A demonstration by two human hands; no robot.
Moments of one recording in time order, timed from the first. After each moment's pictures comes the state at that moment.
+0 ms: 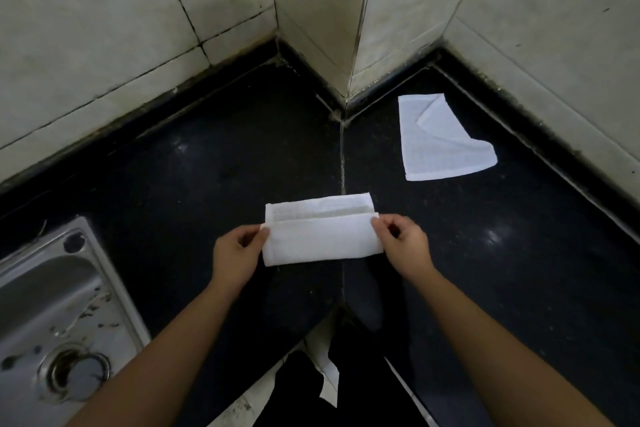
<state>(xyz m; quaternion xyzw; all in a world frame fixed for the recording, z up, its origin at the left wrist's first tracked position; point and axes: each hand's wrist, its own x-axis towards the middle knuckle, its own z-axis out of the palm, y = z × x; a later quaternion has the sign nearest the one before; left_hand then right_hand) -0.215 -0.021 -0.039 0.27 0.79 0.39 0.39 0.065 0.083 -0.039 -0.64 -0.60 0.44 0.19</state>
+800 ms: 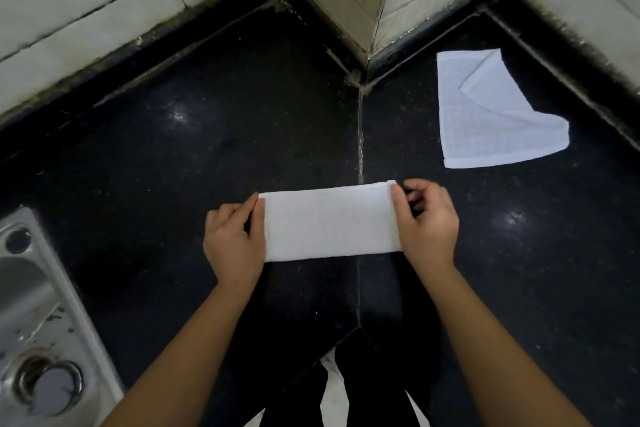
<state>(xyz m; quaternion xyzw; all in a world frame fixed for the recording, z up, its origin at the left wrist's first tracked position) -0.209 0.014 -0.107 0.40 0.86 0.31 0.07 0.032 0.119 -0.092 -0.67 -0.61 0.28 0.31</state>
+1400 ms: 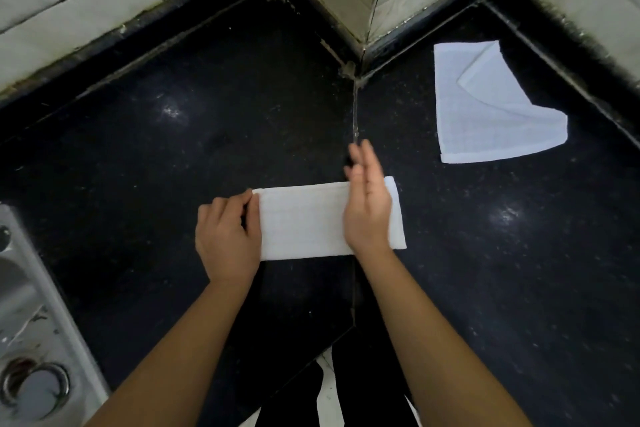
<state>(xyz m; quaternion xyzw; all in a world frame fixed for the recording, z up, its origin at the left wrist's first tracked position) -0.207 0.017 -0.112 0.44 0.86 0.26 0.02 -0.045 0.112 -0.094 -0.55 -0.53 0.50 0.41</state>
